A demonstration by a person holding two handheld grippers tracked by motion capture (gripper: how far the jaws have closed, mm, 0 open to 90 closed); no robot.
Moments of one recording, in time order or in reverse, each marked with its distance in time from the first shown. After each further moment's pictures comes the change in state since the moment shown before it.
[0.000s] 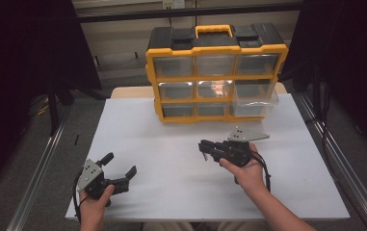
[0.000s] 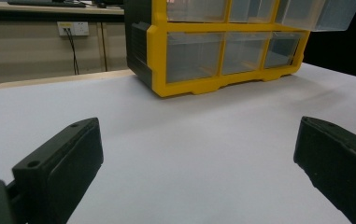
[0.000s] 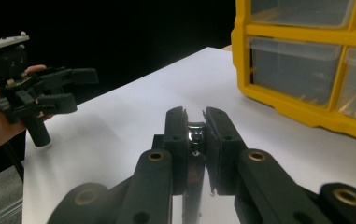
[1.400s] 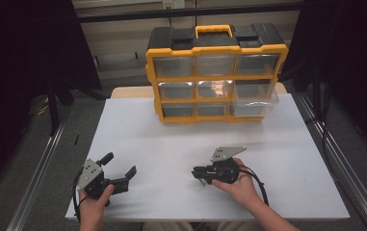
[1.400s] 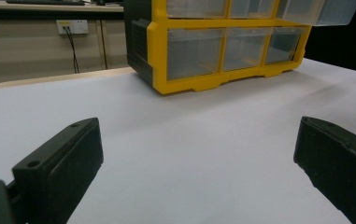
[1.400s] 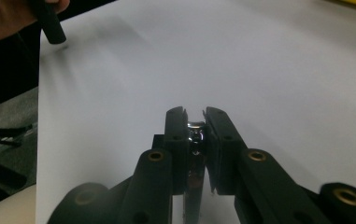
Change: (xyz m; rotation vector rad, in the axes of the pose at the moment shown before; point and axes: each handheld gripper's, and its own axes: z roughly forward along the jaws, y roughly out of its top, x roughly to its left) left arm 0.001 0.000 0.000 0.008 -0.006 0.006; right arm 0.014 -0.050 0.024 0.291 0.117 -0.061
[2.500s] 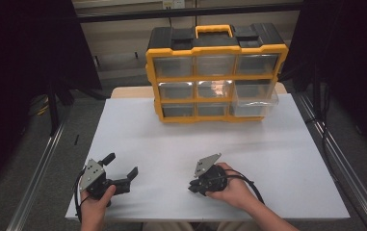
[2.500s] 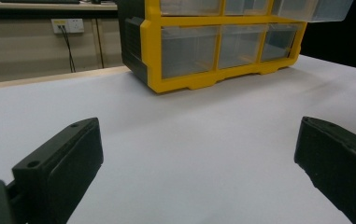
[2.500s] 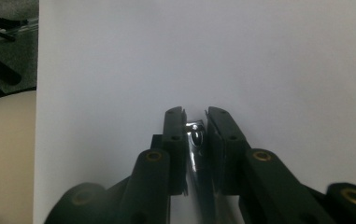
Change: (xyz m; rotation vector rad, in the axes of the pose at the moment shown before) left arm -0.004 0.001 0.002 0.004 -0.006 0.012; right arm 0.021 0.003 0.026 0.333 0.068 -0.235
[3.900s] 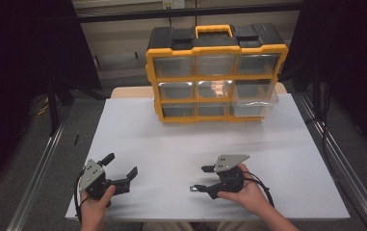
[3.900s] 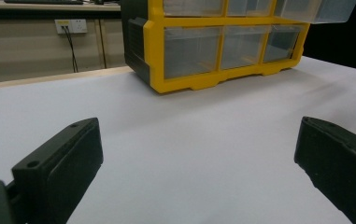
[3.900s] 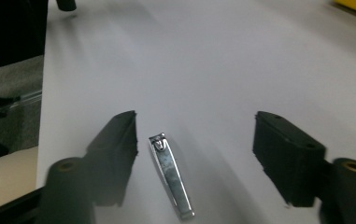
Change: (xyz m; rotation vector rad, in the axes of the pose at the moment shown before) left arm 0.001 -0.001 -0.001 0.001 0.005 0.001; right arm -0.005 -0.028 -0.028 -0.292 -0.074 0.089
